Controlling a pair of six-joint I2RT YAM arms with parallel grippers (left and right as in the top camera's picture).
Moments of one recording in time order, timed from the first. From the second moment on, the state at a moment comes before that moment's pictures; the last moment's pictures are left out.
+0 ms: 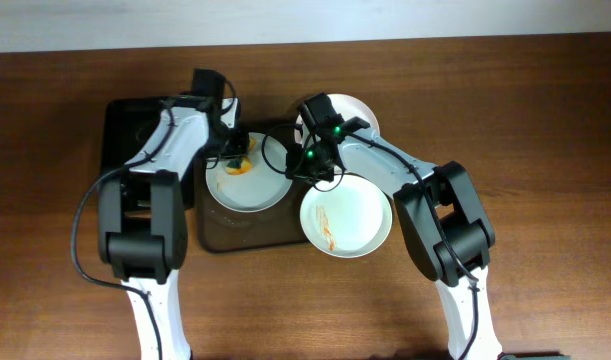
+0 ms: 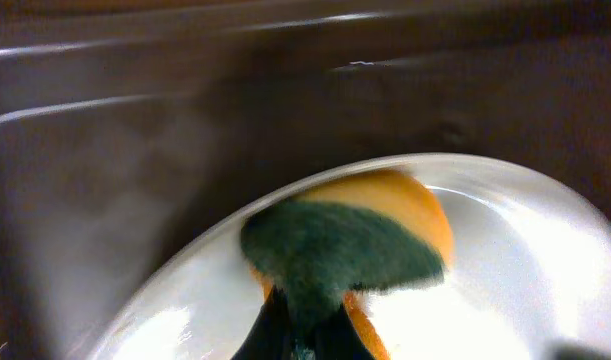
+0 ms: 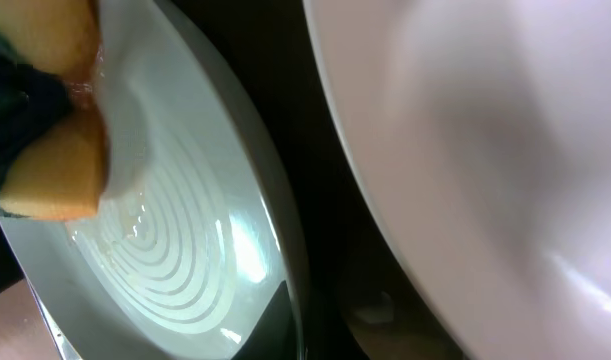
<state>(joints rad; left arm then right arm) -0.13 2.23 1.68 -0.80 0.11 -0.16 0.49 2.26 1.64 -0.58 -0.42 0.60</state>
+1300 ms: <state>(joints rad) -0.12 2.23 1.69 -0.93 -0.05 -0.31 0.49 2.27 1.64 -0.57 -0.45 0.60</state>
